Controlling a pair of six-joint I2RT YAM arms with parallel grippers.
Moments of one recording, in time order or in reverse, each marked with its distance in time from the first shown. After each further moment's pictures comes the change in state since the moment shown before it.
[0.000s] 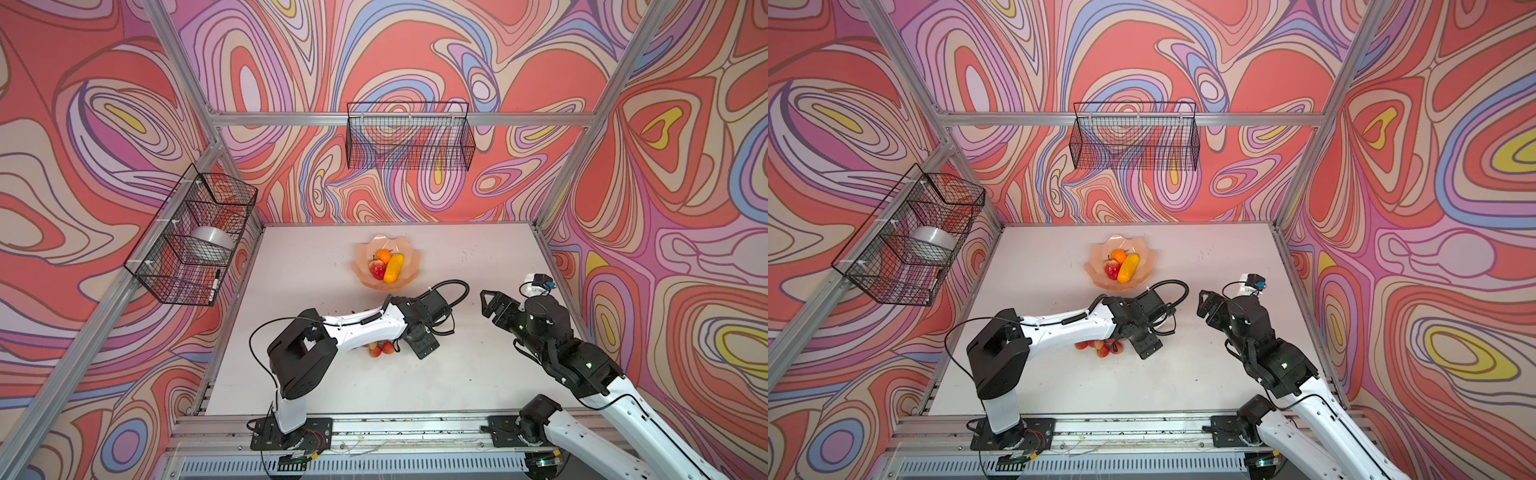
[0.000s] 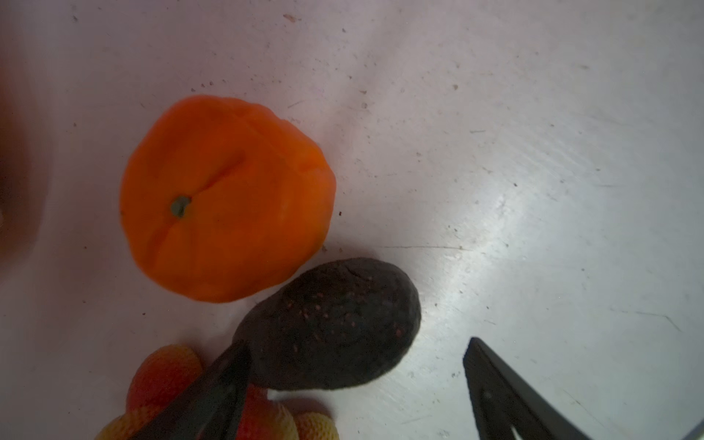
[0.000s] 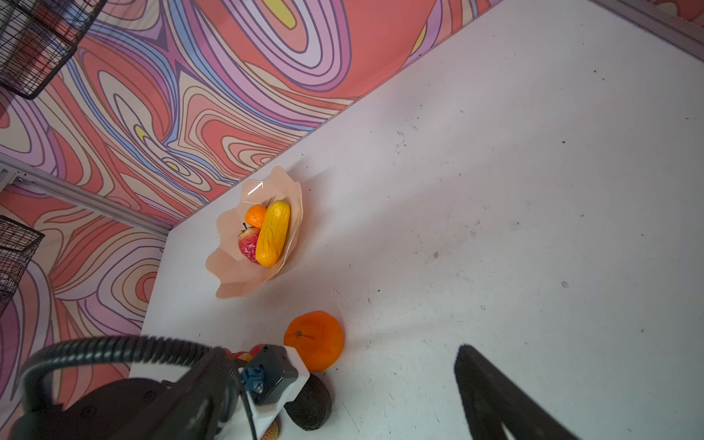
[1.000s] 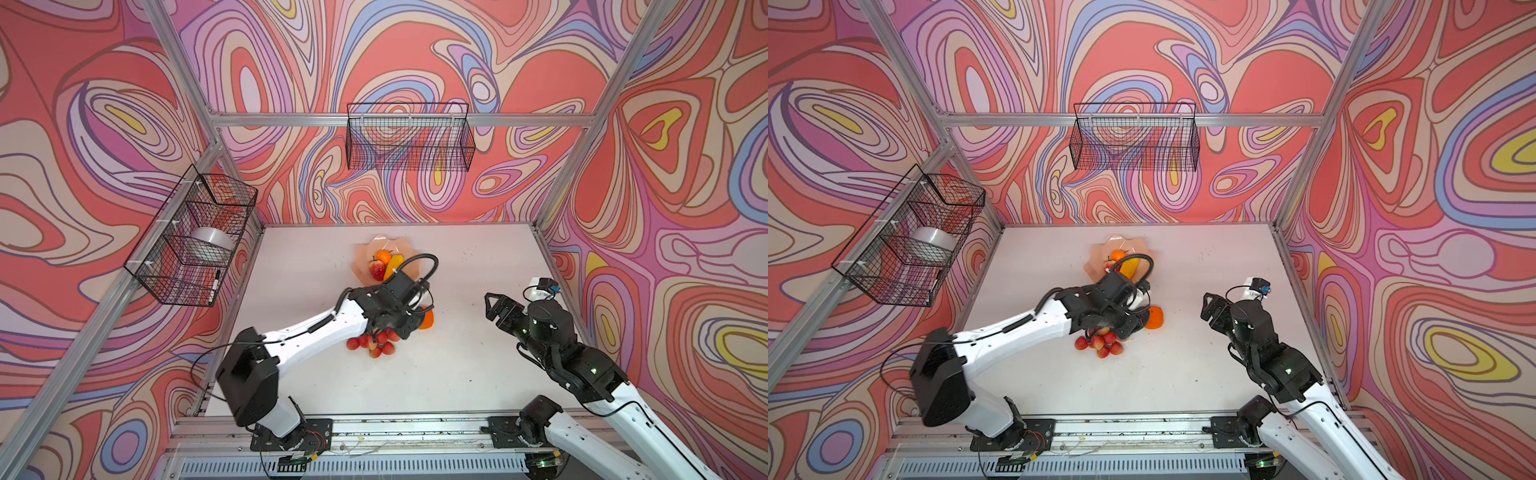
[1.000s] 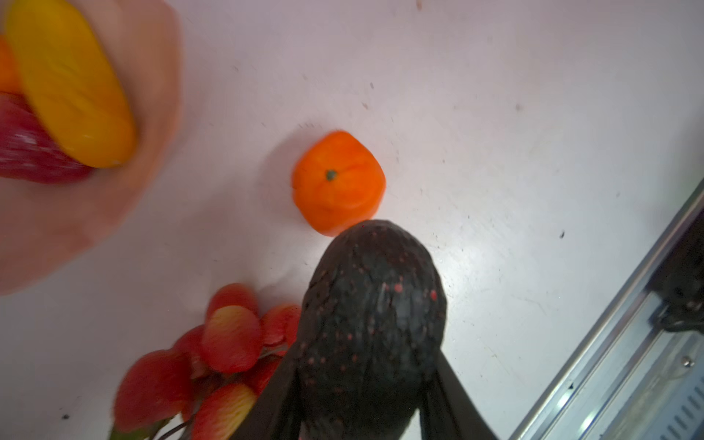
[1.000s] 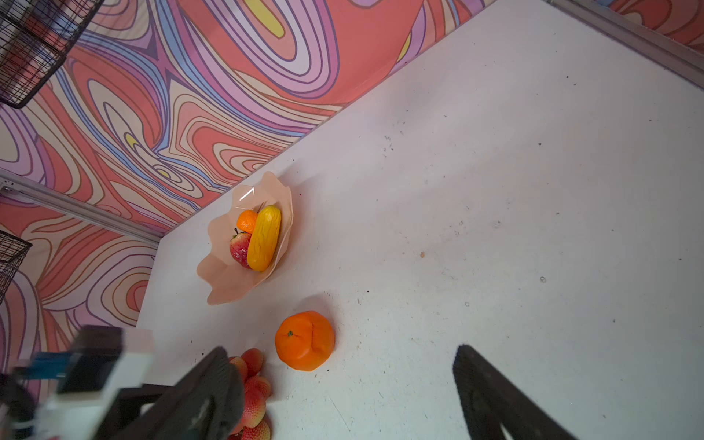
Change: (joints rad) left arm 0.153 -0.381 -0.116 0.047 0.118 -0.131; right arm 0.000 -0.015 -0.009 -0.027 0.030 0.009
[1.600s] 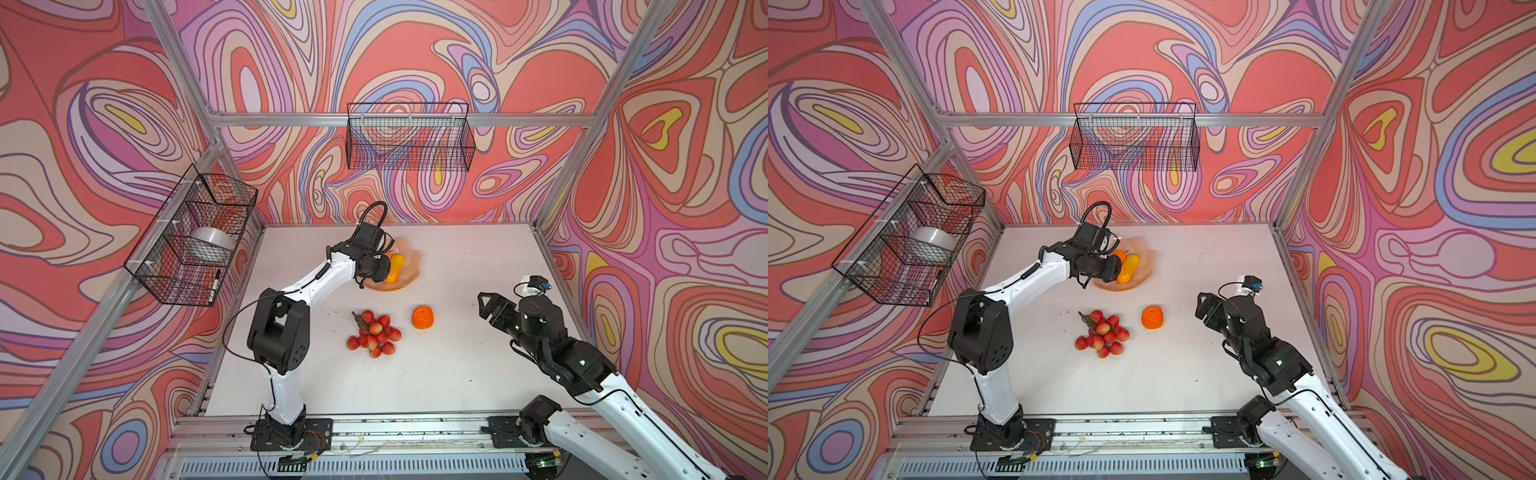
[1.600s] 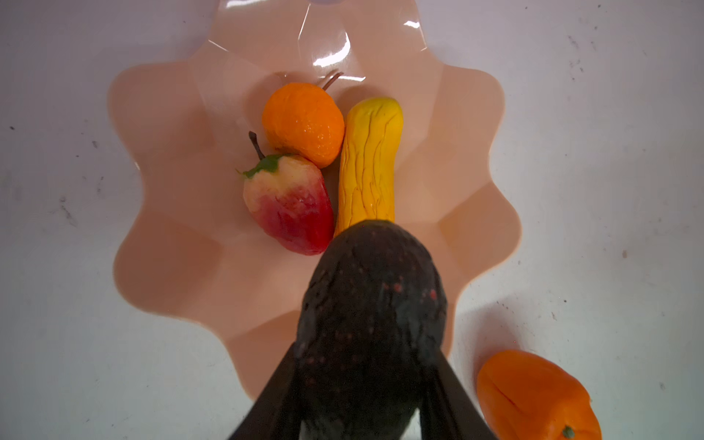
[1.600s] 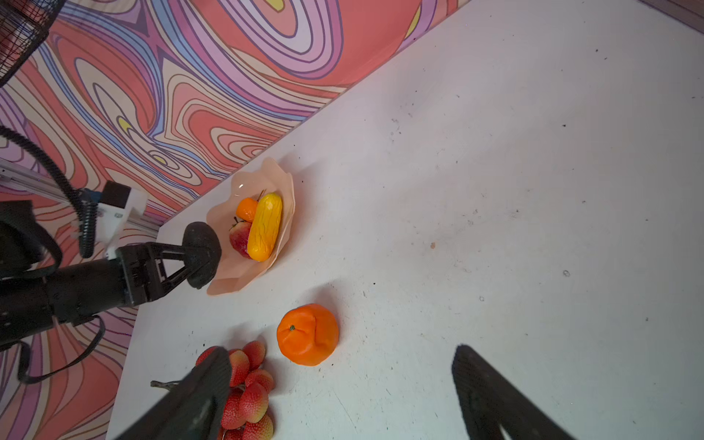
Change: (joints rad) left arm 0.375 0.426 0.348 0.019 0.034 -0.165; right arm 0.000 0.042 -0.018 0.039 -0.037 0.014
